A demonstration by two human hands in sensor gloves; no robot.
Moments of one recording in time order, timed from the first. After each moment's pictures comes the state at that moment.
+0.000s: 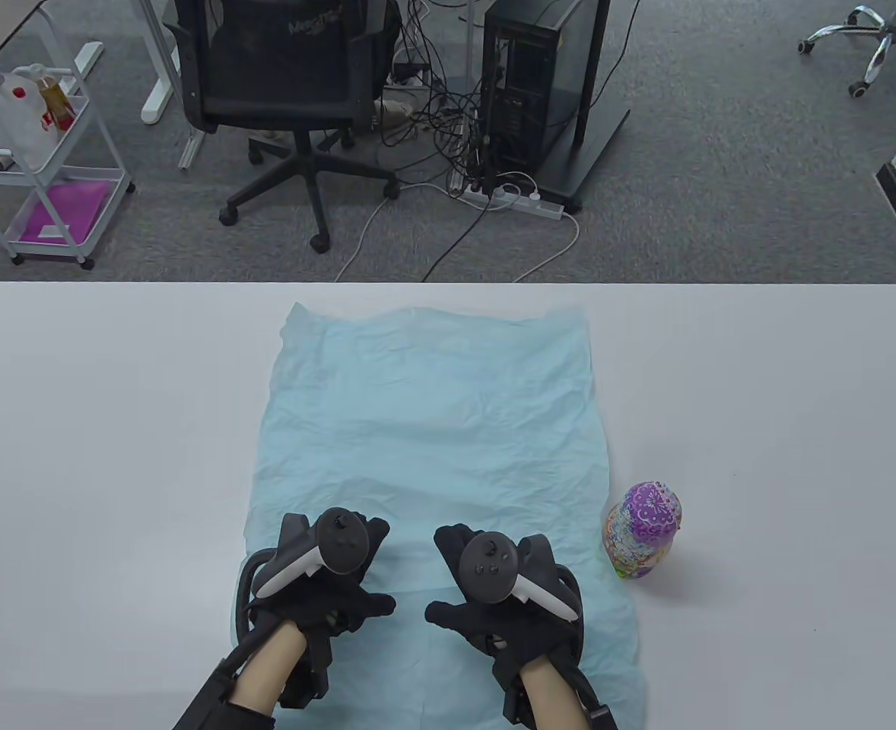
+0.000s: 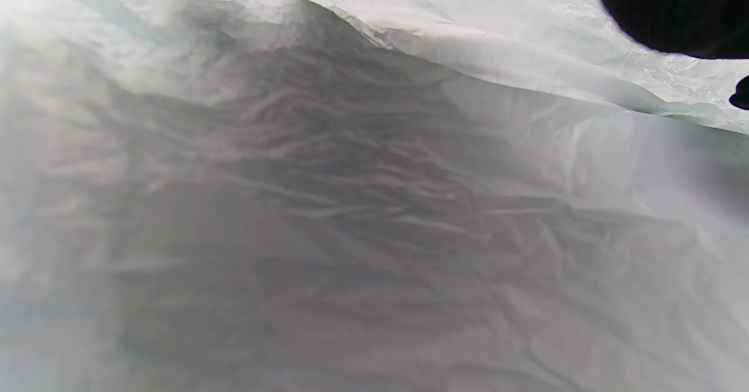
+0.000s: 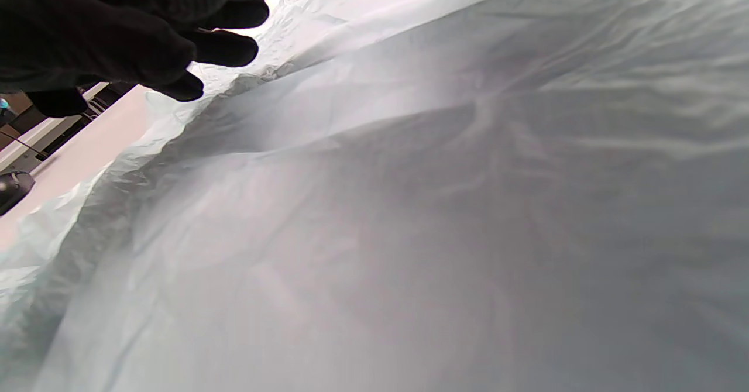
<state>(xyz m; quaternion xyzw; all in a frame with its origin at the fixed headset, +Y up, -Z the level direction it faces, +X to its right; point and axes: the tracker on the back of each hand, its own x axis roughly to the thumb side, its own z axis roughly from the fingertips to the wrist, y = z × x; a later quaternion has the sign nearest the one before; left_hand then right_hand) -0.181 -0.753 -0.274 -0.30 -0.08 0.10 0.95 0.043 -0.757 -0.253 0.16 0.24 0.94 0.20</state>
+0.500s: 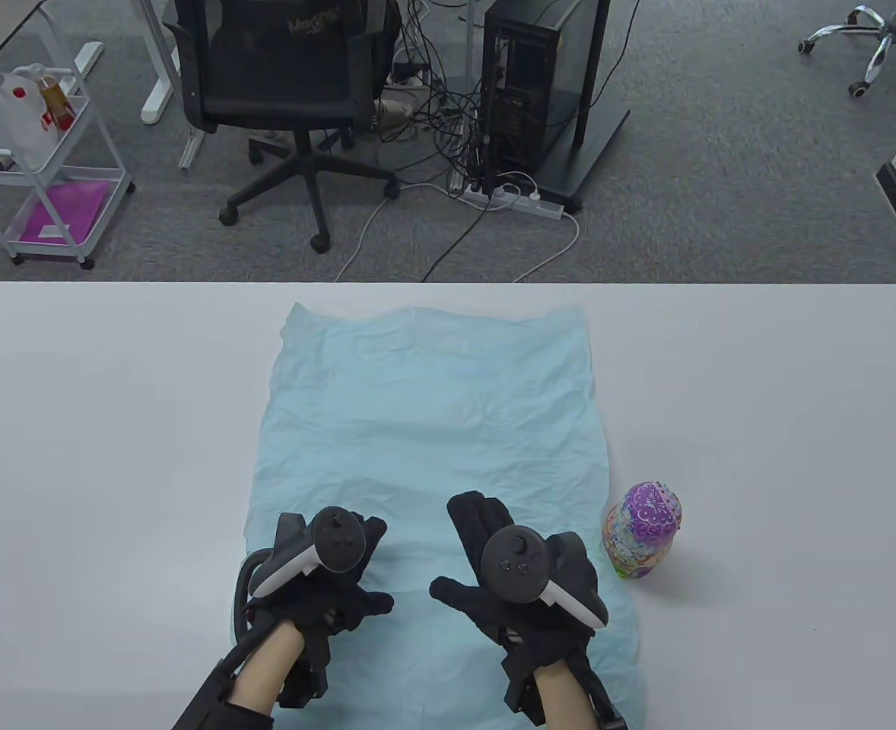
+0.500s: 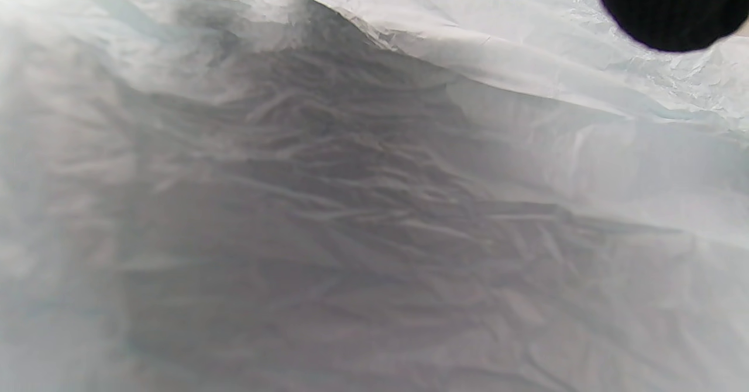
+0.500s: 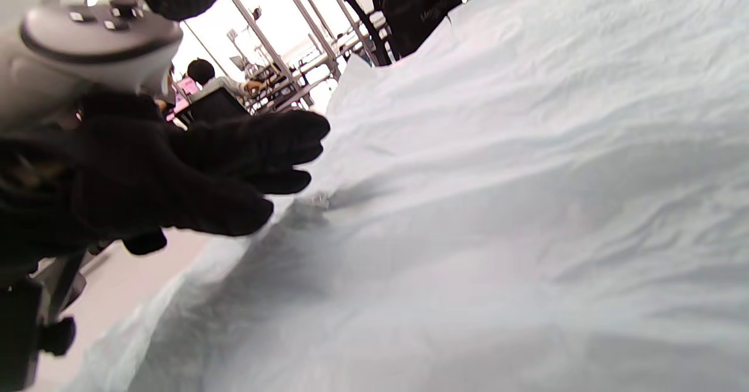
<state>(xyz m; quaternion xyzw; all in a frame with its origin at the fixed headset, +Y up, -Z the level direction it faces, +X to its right) -0.184 -0.754 -0.275 -0.30 -0.07 0.11 0.94 0.067 -0.697 -0.246 0.15 0.10 0.95 0.26</state>
